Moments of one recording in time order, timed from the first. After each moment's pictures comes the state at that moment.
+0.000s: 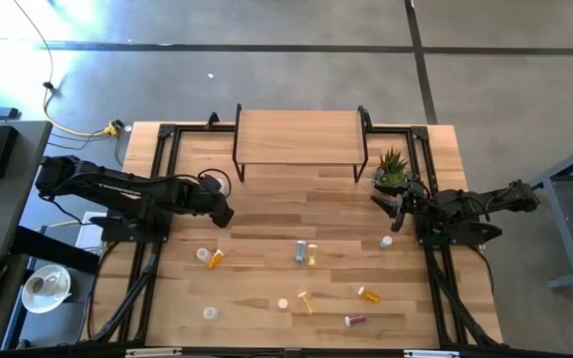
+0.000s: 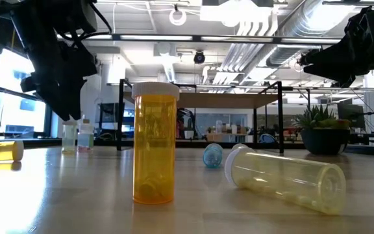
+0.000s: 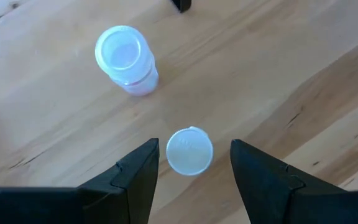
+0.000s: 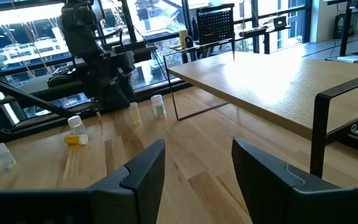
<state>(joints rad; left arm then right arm) 0.08 1.14 0.62 -0.78 -0.39 -0.97 0.24 0.01 0.07 -0.12 0.59 0.21</state>
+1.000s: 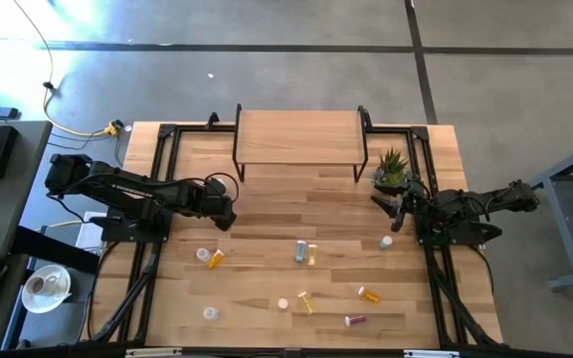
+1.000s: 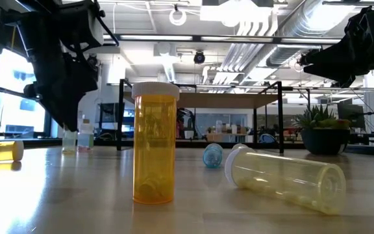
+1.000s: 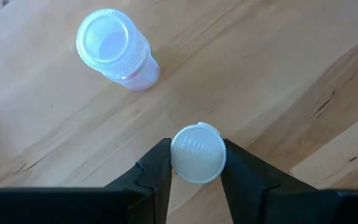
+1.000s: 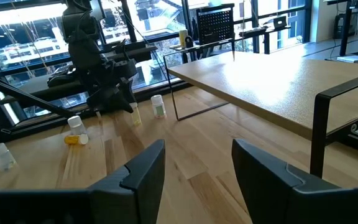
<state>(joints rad) 0.08 1.26 0.62 -0.75 -0.39 -0.91 0.24 0.01 0.07 -0.12 0.59 0.21</state>
